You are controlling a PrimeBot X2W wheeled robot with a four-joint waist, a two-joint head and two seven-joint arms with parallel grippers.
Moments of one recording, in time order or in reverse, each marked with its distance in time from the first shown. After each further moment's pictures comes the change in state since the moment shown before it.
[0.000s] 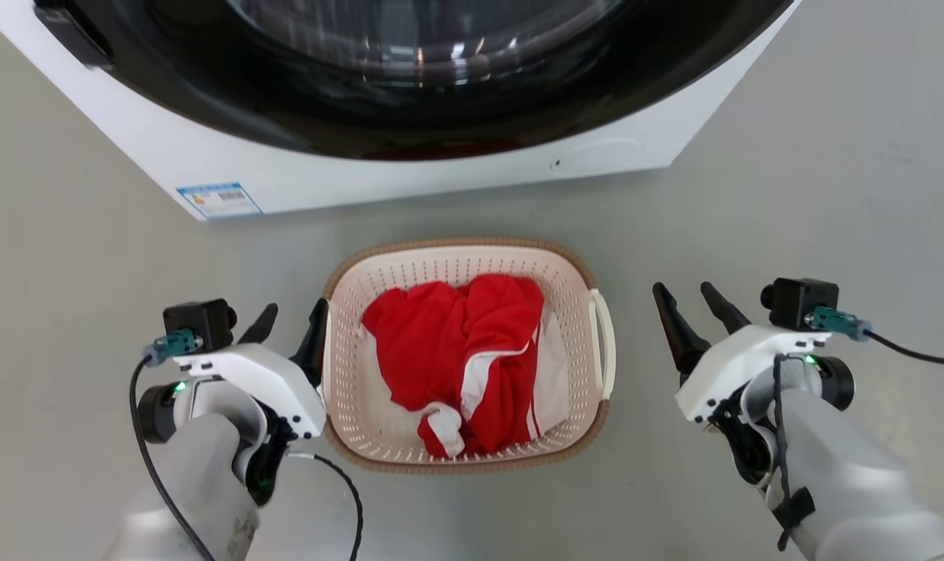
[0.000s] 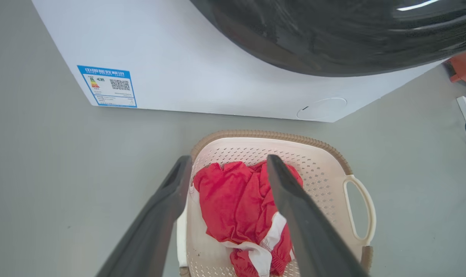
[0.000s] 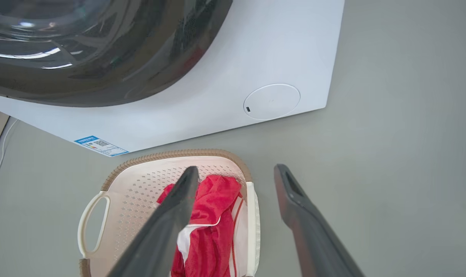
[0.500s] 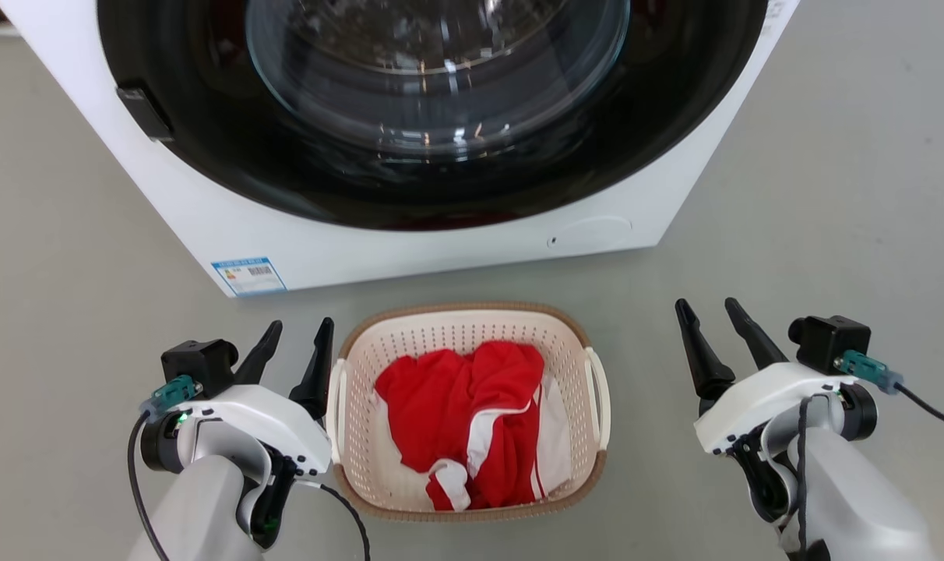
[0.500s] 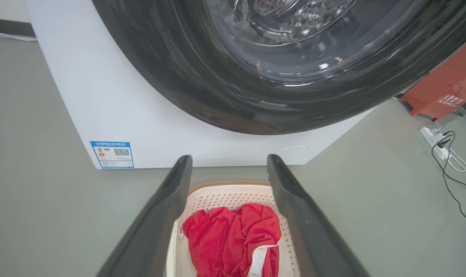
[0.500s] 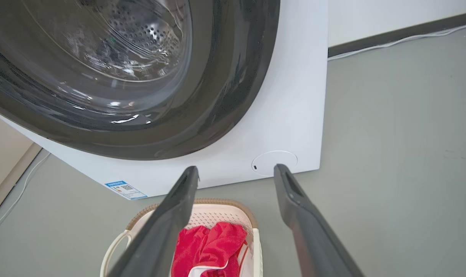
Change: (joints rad) left arm 0.192 -0.013 0.174 -0.255 0.179 0.000 0.000; right arm 0.193 -0.002 -0.302 -0.211 -0.288 0.000 0.000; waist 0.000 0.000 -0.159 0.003
